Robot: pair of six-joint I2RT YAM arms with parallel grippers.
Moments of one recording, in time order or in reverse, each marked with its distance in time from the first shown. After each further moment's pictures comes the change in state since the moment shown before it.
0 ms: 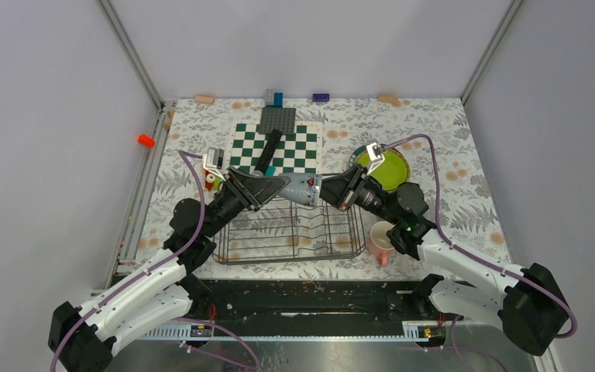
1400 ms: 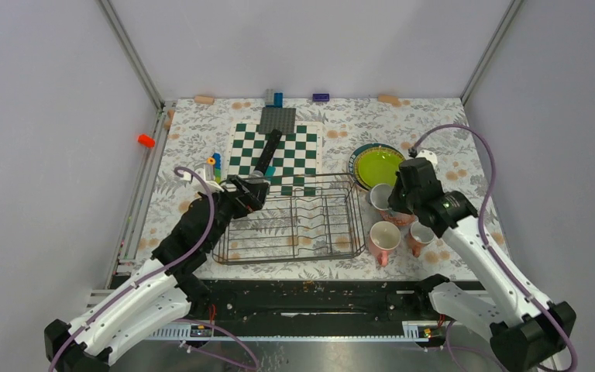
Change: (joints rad) left arm -0.001 -0.140 0.003 -0.678 -0.579 0.424; right arm -0.295 -0.121 0.351 -1.571 0.664 -0.401
